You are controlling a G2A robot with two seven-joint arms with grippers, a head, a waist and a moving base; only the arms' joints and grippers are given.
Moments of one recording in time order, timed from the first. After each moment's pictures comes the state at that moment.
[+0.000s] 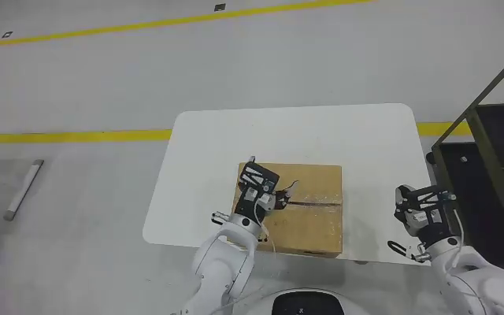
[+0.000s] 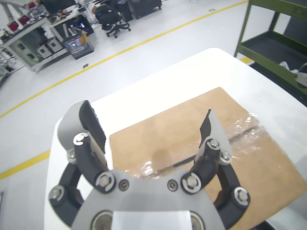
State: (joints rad) left arm 1.30 -1.45 -1.10 -2.00 1.70 -0.18 -0.47; right arm -1.83 -1.12 1.63 -2.10 -1.17 0.03 0.26
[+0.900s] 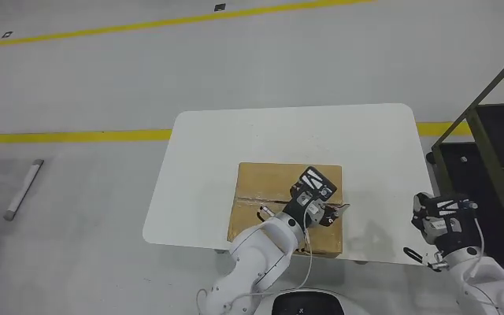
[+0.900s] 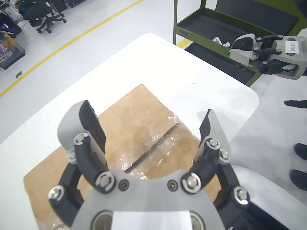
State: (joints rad) left arm 1.18 -1.48 -0.92 -1.85 1.52 -0.25 -0.58; right arm -1.92 -1.13 1.72 -2.10 -1.16 0.01 0.24
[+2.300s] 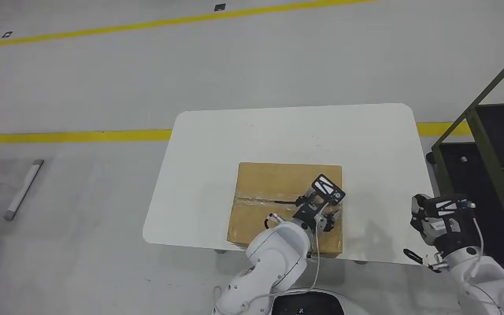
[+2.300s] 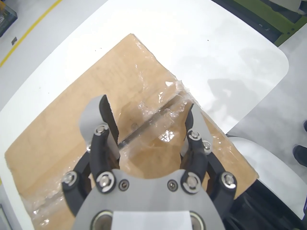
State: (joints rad) left arm 1.14 -1.52 -0.84 -1.77 1.55 -0.15 -0.81; right arm -1.91 -1.15 1.73 -2.10 -1.15 -0.03 0.26
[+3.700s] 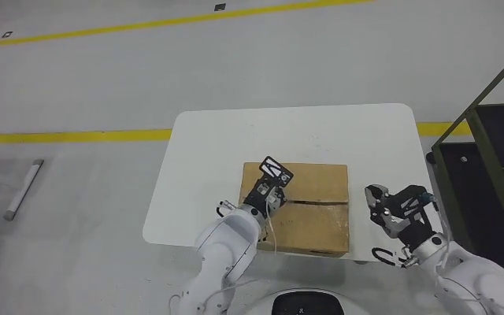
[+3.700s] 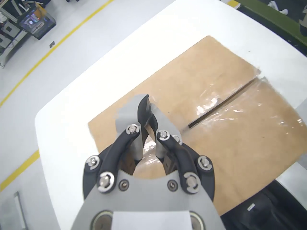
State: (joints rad) left arm 1.22 -1.46 -1.16 -1.98 1.65 -0.34 -0.80; right arm -1.76 -1.16 1.56 -2.14 -1.15 -0.26 0.26
